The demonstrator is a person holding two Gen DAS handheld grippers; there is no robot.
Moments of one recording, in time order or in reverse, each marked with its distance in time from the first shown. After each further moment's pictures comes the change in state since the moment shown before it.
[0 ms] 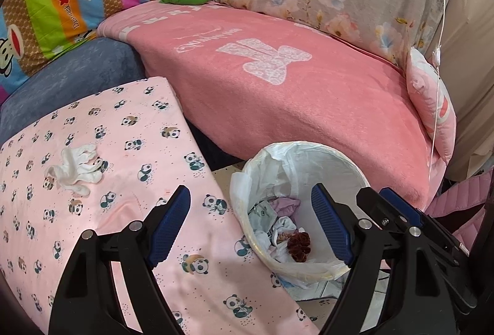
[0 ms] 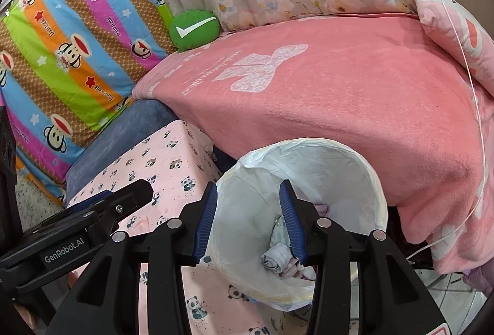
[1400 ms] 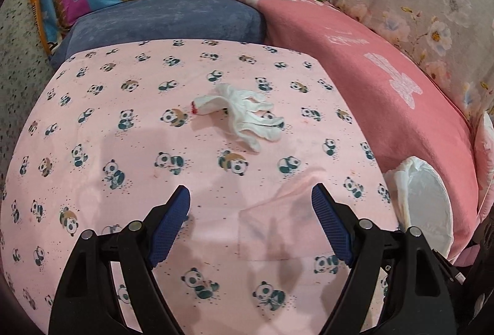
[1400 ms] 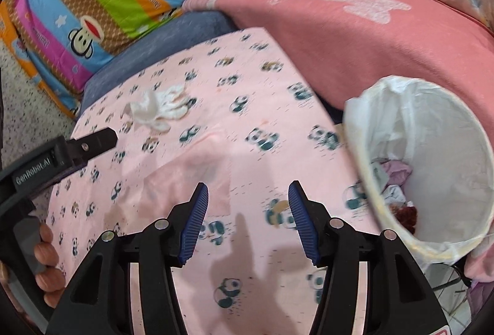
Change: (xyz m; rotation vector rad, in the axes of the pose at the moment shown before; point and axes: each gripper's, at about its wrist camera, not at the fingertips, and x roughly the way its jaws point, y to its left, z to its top) left arm -0.025 0.212 -0.062 -0.335 0.026 0.214; right arm 0.088 0.160 -0.093 -0.262 0.287 0.080
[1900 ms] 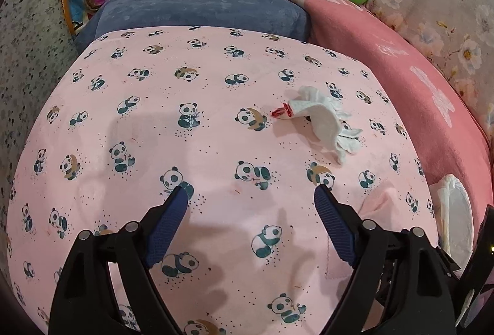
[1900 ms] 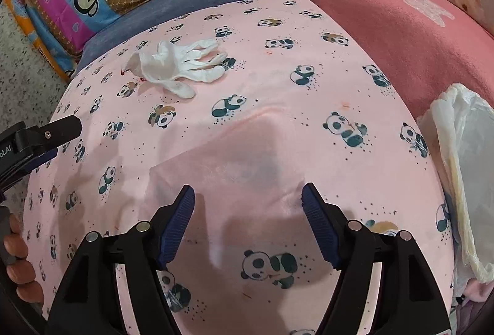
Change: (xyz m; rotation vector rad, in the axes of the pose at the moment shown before) left arm 0.021 0.073 0.014 -0.070 0.016 0.071; right arm 0.078 0.068 -0.004 -0.114 0.087 -0.025
